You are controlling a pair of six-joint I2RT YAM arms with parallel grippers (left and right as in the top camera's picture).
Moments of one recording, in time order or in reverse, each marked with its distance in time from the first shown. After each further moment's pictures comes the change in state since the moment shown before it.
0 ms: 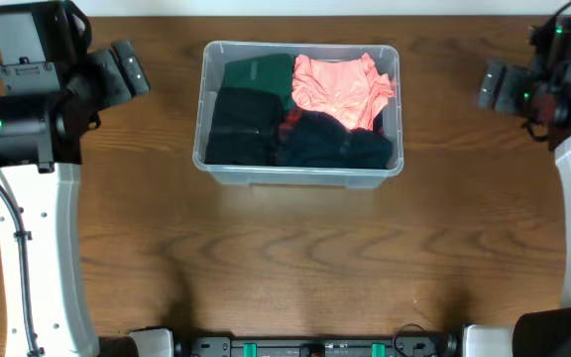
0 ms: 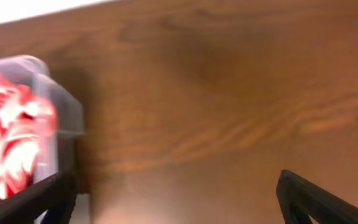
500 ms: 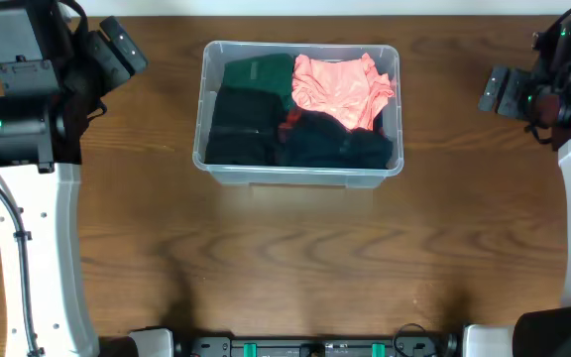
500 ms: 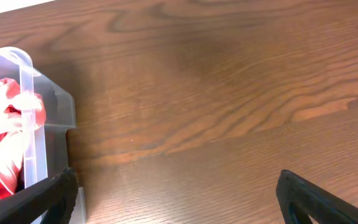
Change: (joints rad) left arm 0.000 0.000 0.000 0.079 0.021 -0.214; right arm -0.011 0.000 0.000 -0.022 0.006 0.002
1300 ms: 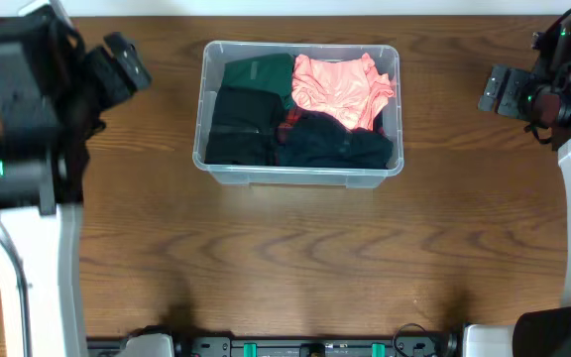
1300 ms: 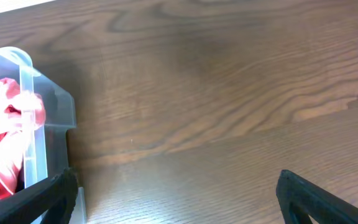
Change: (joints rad) left arm 0.000 -0.186 -0.201 0.180 0.080 0.137; right arm 0.000 0.000 0.000 0.000 0.000 0.000
